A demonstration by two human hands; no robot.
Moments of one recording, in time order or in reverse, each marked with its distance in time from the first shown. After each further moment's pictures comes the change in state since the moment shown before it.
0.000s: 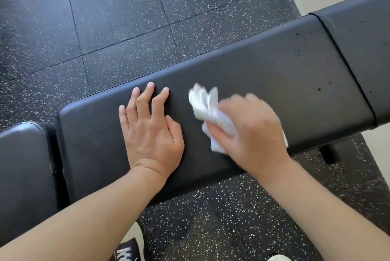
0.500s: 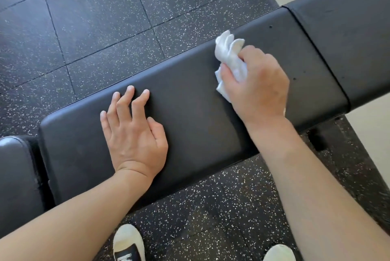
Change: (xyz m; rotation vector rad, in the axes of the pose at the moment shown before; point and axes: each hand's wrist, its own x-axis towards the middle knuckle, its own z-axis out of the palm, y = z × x) left_hand 0.000 0.000 -0.001 0.004 -0.005 -0.007; right_hand 0.053 0.044 -0.007 -0.107 0.160 0.398
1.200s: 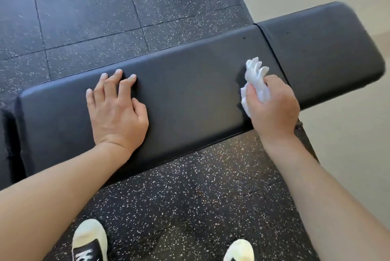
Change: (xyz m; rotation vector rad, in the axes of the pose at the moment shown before) left_hand -0.002 0.001 -0.004 -0.002 0.005 0.019; right_hand -0.038 0.082 -0.061 -0.047 -0.004 0.083
